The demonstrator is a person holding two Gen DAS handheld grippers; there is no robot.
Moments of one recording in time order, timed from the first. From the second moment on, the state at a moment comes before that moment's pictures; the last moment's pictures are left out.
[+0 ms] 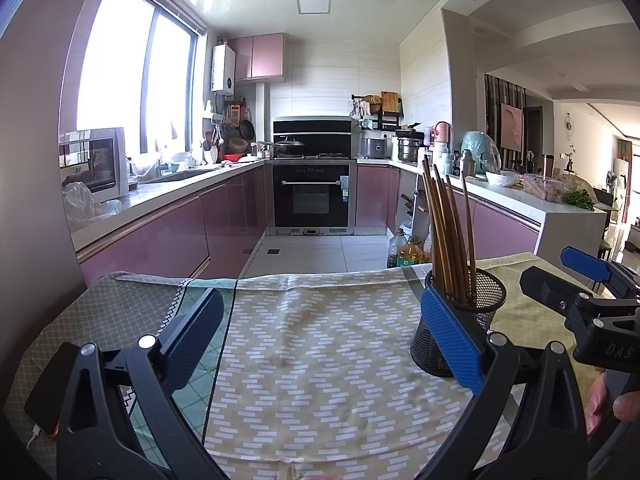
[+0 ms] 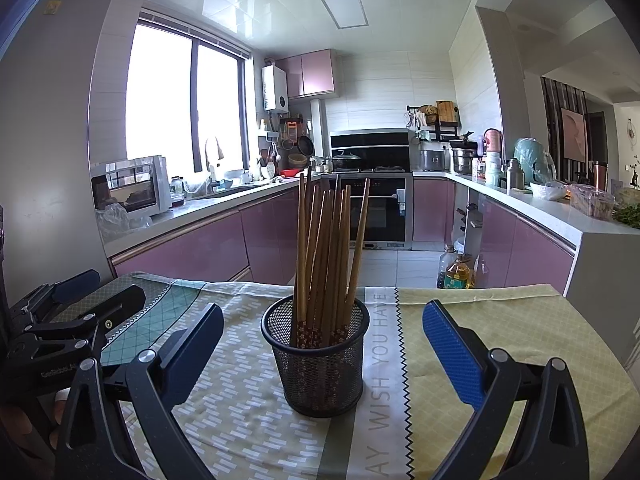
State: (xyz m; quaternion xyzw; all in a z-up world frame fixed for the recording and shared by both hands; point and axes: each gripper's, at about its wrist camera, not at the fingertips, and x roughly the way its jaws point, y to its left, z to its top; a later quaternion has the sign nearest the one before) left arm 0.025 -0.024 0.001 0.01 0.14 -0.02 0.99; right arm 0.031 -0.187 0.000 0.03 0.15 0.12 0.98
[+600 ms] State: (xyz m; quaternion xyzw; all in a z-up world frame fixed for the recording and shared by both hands) left arm 0.032 -0.020 -0.004 0.01 0.17 -0.02 0.98; right arm 0.033 -0.192 -0.004 0.03 0.16 0.11 0.98
